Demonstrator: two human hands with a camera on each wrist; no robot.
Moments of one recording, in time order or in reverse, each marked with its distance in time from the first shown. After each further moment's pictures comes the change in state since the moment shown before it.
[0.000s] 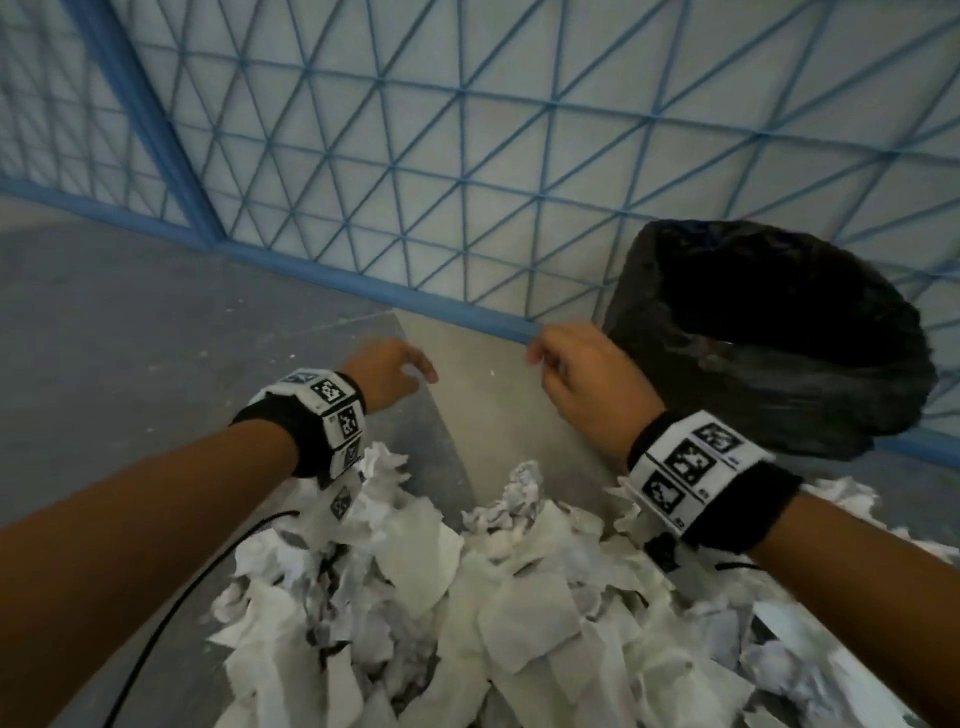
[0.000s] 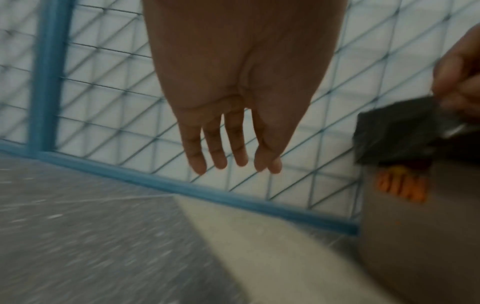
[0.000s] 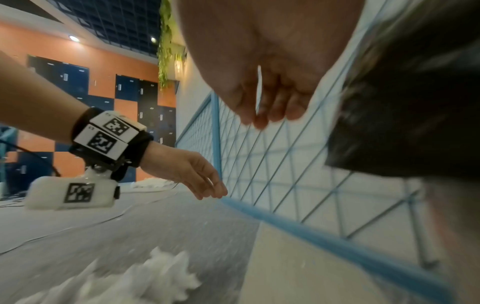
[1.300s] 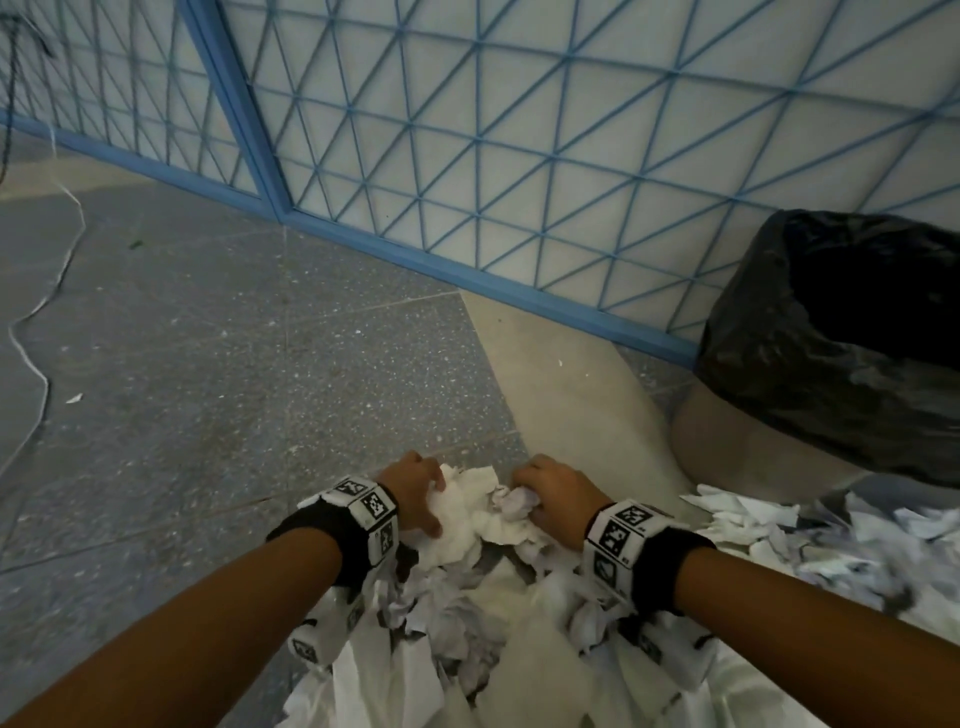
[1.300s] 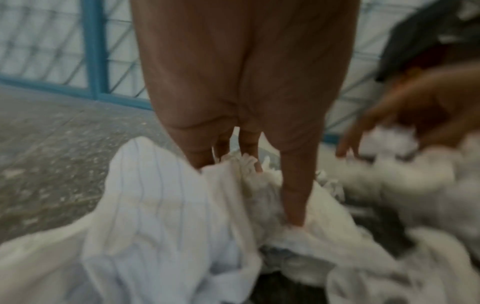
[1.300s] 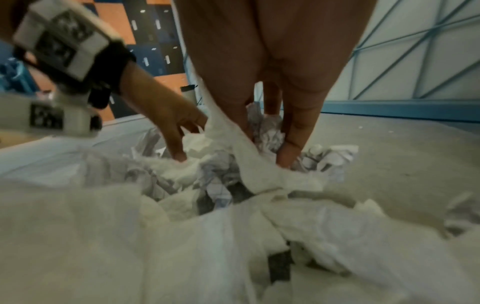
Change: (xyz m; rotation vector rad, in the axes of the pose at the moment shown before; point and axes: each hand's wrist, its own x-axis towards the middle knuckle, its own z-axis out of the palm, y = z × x) left_hand -0.057 -0.092 0.087 0.129 -0.394 -0.279; right_hand -0.027 -0.022 0.140 -0.016 -0.652 0.096
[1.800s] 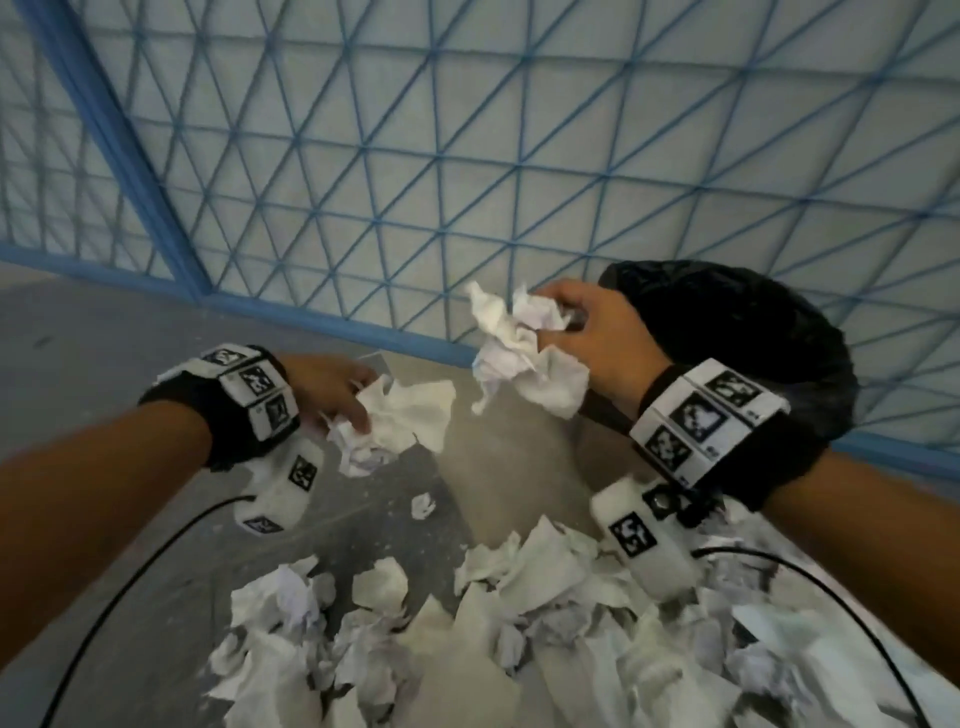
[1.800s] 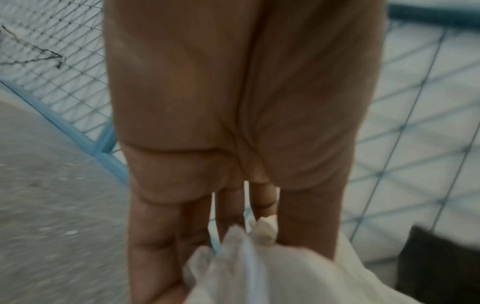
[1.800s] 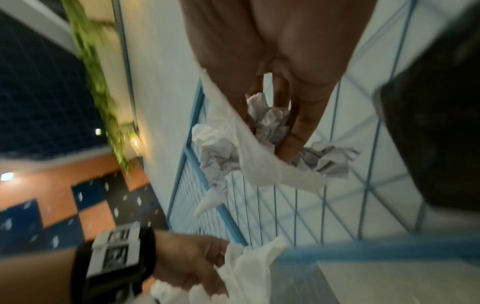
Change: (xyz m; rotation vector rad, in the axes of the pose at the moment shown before) left_hand -0.040 0.061 -0.165 -0.346 -0.057 0.112; right_hand -0.085 -0.006 -0.191 0.595 0.786 -0.062
